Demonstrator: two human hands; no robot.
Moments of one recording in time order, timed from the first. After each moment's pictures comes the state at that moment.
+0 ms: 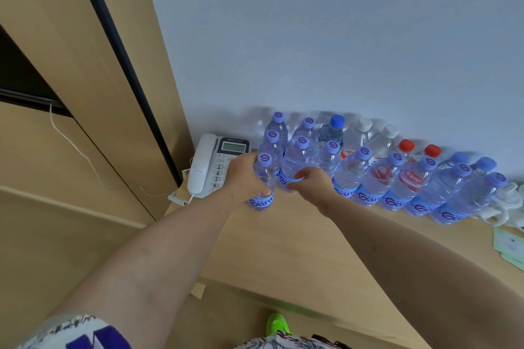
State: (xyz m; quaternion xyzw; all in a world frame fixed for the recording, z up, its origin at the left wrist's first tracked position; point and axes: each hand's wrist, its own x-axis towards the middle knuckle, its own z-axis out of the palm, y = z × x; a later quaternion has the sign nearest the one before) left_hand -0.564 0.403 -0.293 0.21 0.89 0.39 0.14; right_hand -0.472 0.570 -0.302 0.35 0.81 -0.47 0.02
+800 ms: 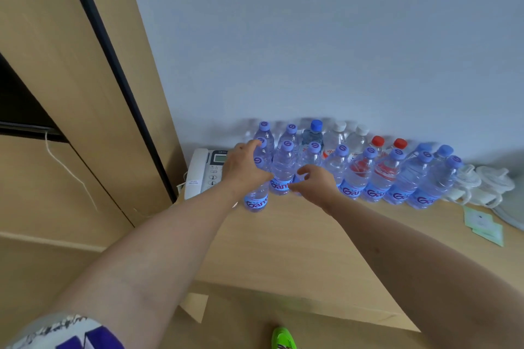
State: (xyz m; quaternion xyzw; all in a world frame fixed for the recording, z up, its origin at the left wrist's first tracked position) left_hand -0.548 0.403 -0.246 0.28 0.89 0.35 0.06; right_hand -0.425 0.556 -0.258 0.34 0.85 -0.39 -0.04
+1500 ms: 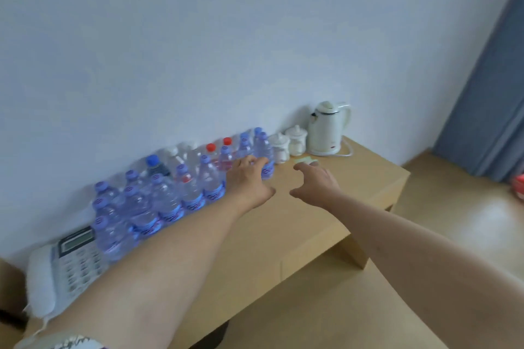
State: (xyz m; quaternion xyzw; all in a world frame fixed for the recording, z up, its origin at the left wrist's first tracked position) left_hand -0.280 0.579 -0.199 0.62 0.77 0.16 0.05; right_hand -0.103 0.637 -0.205 0.56 0.79 -0.22 -0.11
